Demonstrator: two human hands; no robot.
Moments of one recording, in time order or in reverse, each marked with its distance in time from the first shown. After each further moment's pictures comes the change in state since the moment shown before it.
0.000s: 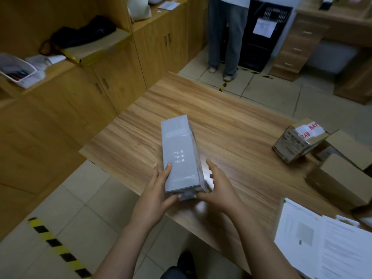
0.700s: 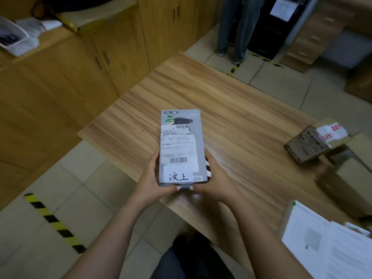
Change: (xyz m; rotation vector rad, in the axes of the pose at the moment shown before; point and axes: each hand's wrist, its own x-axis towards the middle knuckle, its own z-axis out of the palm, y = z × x) left_hand 0.026 -0.036 -0.009 -0.496 -0.050 -0.190; right_hand 0.037 -0.002 0.027 0.151 -0.139 0.055
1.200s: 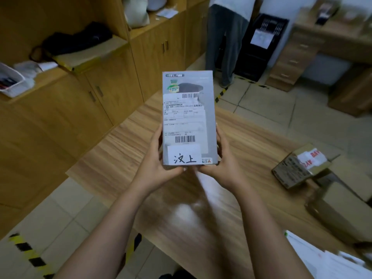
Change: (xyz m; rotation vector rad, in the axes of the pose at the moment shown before) left_hand 0.079 0.130 0.006 0.022 0.010 0.324; right_hand 0.035 -0.085 -0.088 0.143 0.230 -0.272
